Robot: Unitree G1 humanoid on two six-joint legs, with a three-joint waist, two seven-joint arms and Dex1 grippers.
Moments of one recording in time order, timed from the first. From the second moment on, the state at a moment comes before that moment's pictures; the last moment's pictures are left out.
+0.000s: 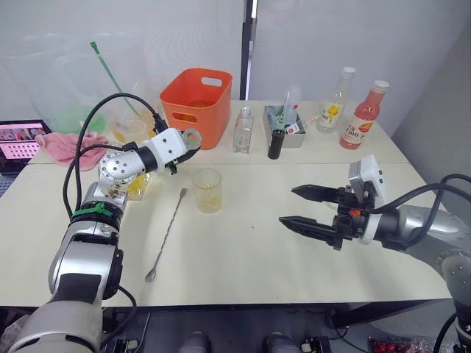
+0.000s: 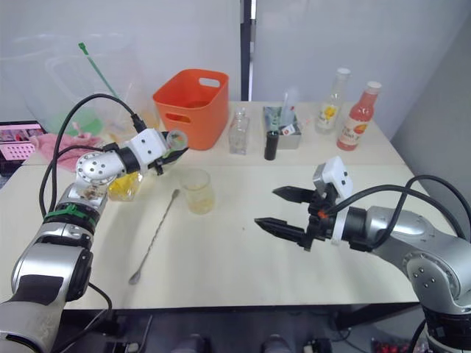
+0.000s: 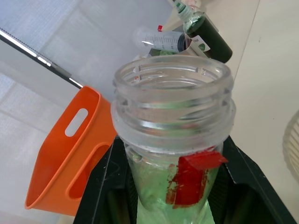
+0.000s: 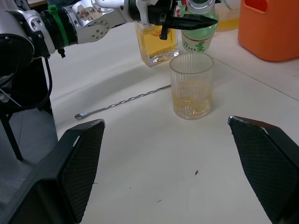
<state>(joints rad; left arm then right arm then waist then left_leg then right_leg) -1.08 0.58 -0.09 1.02 0.14 -0.64 -0.73 -0.37 -0.83 -0.21 -0.56 1.01 0.88 0.69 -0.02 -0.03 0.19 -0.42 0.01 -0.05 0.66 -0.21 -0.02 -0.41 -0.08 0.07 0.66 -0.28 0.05</state>
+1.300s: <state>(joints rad) -1.10 0.62 -0.22 1.16 0.44 -0.88 -0.37 -0.37 -0.85 -0.21 -0.56 1.03 0.88 0.67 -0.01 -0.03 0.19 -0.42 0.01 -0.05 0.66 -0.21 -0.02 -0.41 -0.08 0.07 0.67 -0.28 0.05</state>
